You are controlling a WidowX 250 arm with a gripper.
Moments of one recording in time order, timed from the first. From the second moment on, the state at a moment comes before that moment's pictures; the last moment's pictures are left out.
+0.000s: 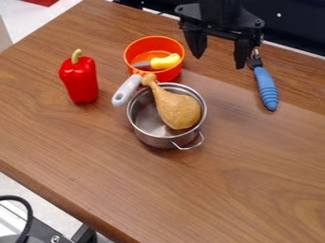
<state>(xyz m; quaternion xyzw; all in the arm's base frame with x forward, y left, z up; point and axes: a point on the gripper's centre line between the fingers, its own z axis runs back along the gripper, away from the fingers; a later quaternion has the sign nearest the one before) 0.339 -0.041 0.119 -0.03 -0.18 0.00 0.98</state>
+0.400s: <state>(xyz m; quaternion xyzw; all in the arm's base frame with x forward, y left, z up) 0.338 -0.023 0.115 -0.02 -0.15 -0.08 0.99</state>
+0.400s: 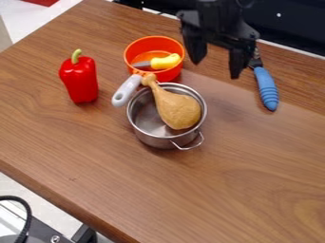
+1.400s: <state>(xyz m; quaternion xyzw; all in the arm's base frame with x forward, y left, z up) 0.365 0.041 0.103 -0.06 -0.08 -0.38 0.92</state>
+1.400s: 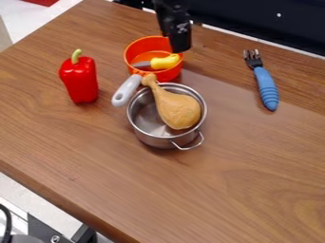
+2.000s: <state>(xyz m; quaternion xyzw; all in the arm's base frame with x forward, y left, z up) 0.368 0.057 0.097 -0.05 -0.10 -0.43 0.90</state>
